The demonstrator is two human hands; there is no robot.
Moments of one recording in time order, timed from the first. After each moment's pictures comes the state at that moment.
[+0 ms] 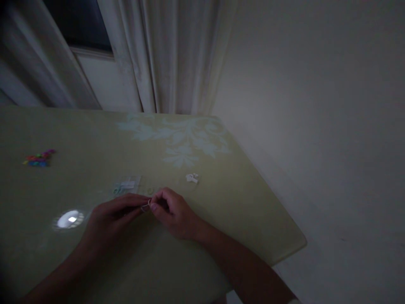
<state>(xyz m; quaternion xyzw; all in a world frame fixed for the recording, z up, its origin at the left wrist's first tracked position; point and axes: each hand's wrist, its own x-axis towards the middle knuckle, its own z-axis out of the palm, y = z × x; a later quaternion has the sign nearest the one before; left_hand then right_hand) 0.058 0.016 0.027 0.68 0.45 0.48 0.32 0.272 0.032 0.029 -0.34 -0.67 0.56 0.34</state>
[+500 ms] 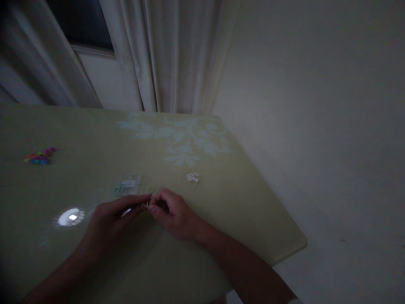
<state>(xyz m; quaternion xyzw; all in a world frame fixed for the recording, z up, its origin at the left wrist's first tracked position) 0.060 0.012 0.024 0.69 0.49 0.46 0.28 0.271 0.032 0.028 -0.32 -0.69 0.55 0.34</state>
